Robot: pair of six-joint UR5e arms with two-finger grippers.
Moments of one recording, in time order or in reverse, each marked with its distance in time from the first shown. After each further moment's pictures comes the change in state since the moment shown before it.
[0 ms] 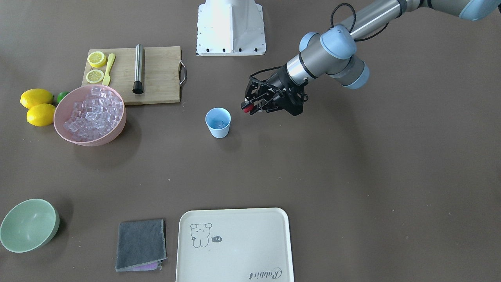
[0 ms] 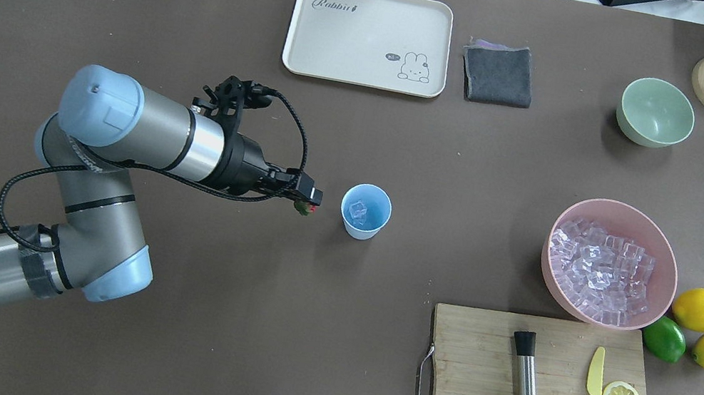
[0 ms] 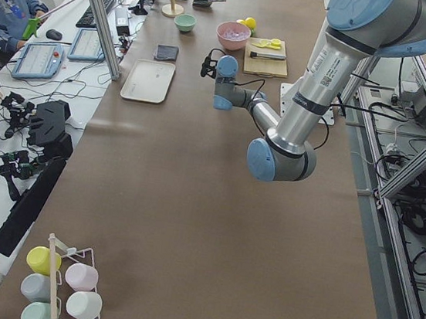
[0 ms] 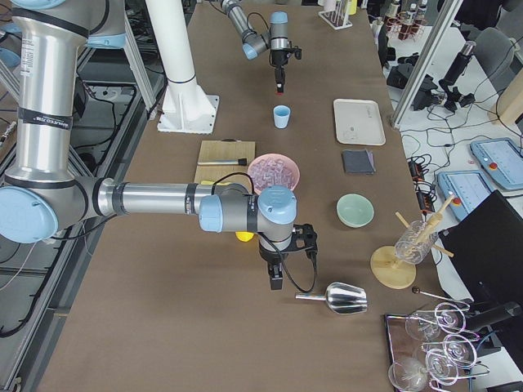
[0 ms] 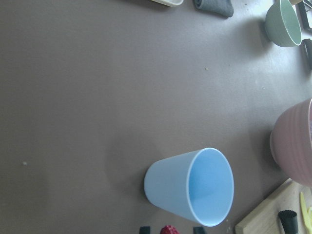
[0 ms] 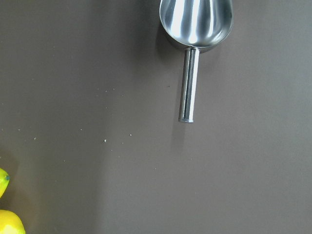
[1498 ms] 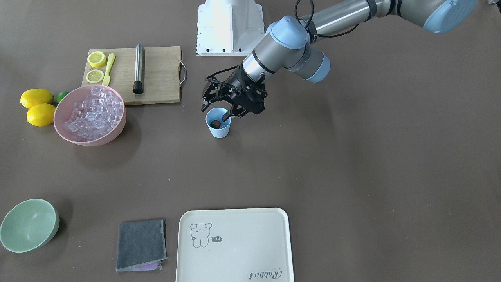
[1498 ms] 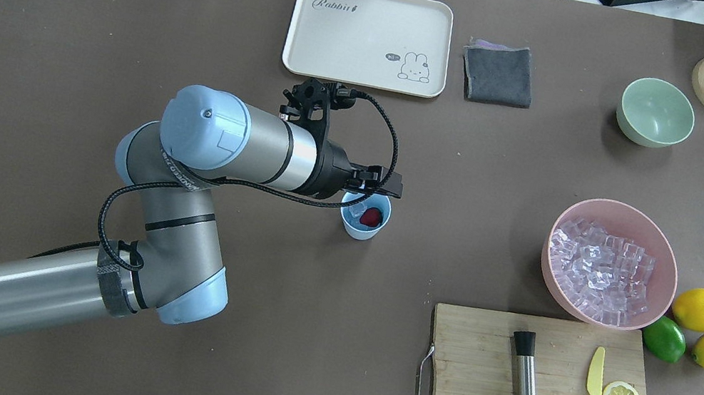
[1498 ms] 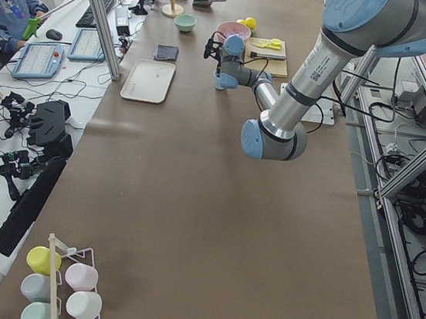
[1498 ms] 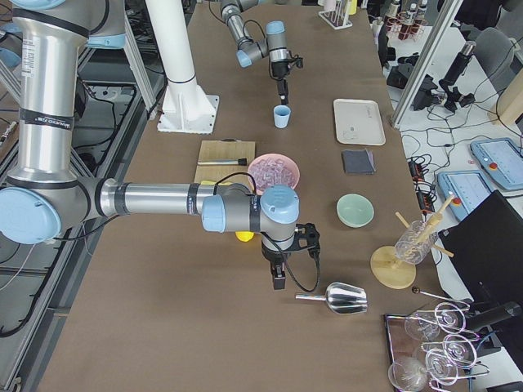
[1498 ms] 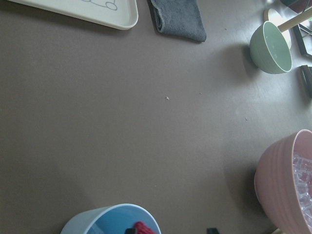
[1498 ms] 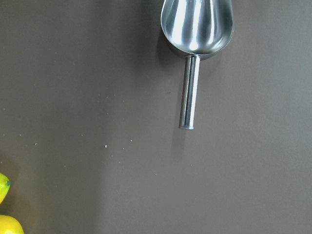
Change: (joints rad) left arm 0.045 -0.161 0.065 0.137 0.157 0.005; right arm 0.000 0.011 -0.008 0.003 0.000 0.000
